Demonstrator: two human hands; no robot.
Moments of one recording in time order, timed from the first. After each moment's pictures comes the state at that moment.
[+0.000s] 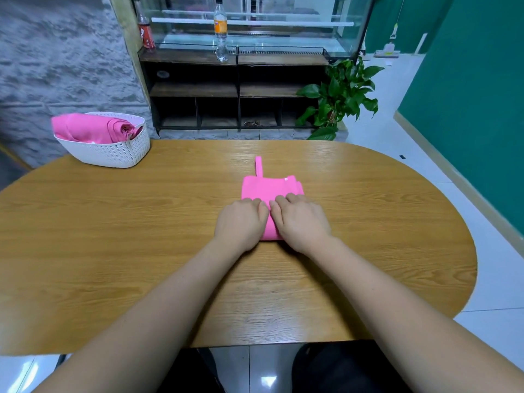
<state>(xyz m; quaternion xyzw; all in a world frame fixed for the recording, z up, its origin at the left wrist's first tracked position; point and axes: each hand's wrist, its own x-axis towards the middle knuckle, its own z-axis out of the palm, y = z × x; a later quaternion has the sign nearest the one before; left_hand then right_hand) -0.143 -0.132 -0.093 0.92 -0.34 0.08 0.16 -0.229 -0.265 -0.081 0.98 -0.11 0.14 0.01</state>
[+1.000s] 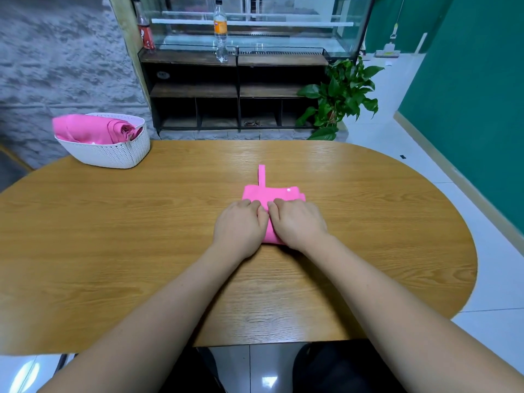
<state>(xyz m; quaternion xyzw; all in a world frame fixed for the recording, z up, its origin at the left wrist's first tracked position) -0.152 -0.125 -0.097 0.92 -0.35 0.12 0.16 -0.221 -0.262 -0.076 0.99 -0.14 0.07 -0.03</state>
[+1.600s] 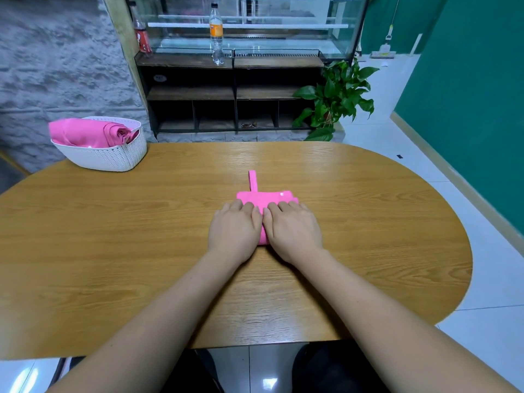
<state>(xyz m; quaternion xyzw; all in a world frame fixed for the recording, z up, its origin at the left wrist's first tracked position) -0.162 -0.121 -0.094 0.93 -0.31 0.12 0.12 -0.236 -0.250 -0.095 0.97 -0.12 0.21 0.04</state>
